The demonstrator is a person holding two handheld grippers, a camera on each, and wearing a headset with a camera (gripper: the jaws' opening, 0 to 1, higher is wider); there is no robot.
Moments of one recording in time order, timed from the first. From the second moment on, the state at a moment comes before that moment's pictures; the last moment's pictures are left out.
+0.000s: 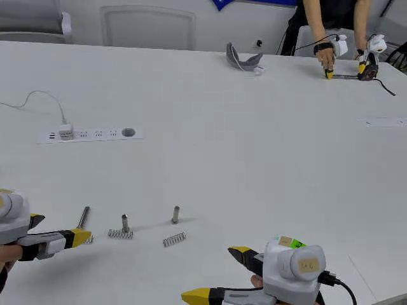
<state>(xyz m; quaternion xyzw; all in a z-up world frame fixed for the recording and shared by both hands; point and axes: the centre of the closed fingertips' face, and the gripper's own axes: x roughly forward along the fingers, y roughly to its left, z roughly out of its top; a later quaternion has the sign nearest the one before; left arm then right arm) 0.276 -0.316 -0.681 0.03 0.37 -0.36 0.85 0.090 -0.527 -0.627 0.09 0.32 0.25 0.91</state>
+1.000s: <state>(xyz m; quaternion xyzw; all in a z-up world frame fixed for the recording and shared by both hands) 0.323 -0.340 -0.719 0.03 0.39 -0.32 0.86 0.079 -0.535 -0.636 0.10 0.33 0.24 0.91</state>
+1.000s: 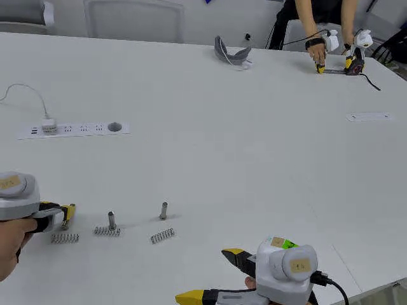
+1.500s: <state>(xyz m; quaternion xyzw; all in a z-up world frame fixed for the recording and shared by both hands) 0.311 -0.349 -0.726 0.10 0.40 -0.34 0.84 0.078 -0.535 -0.635 0.10 0.33 0.23 0.91</state>
